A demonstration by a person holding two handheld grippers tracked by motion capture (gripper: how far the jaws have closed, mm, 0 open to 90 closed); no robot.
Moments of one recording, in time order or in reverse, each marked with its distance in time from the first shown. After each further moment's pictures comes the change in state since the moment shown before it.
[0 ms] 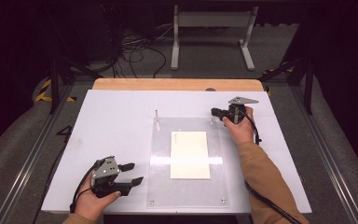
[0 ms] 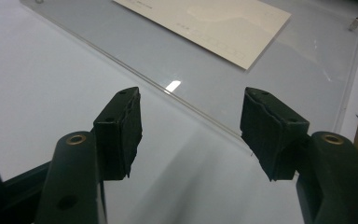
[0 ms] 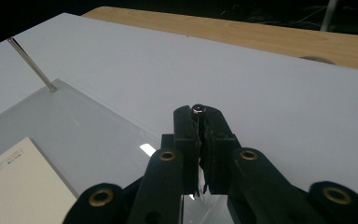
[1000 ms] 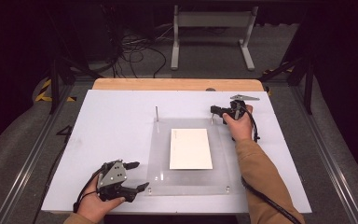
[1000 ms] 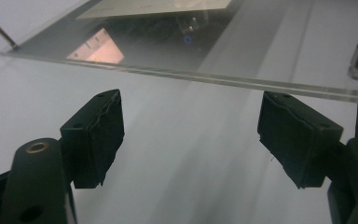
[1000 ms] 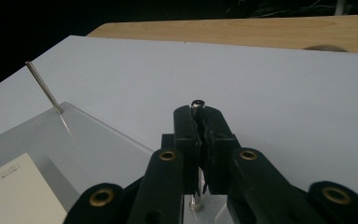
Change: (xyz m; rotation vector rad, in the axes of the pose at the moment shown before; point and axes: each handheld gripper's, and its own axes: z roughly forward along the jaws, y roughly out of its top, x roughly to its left) left arm -0.017 0.007 0.012 -0.030 -0.014 0.218; right arm -0.014 0.001 0.010 -0.024 0.049 0.127
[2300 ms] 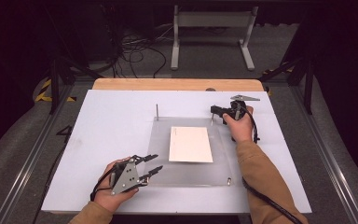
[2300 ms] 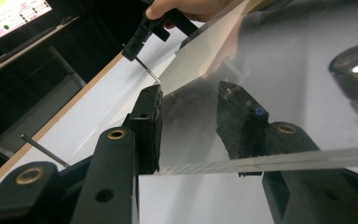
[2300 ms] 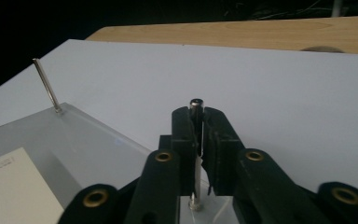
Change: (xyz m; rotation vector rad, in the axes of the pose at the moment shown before) left arm -0.002 0.028 0.019 -0.229 0.114 0.309; right arm 0.001 -0.001 -0.001 -0.008 -0.020 -0.005
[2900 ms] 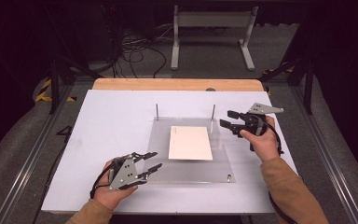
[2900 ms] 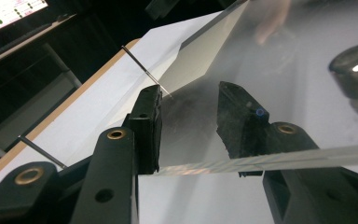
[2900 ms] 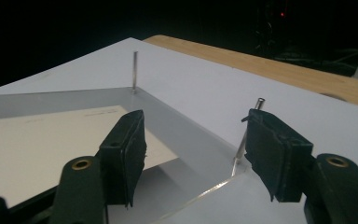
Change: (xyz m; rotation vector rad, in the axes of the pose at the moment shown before) left arm 0.006 0.005 -0.001 -0.003 -0.020 -0.038; right arm 0.036 -0.006 -0.093 -0.080 0.127 -0.245
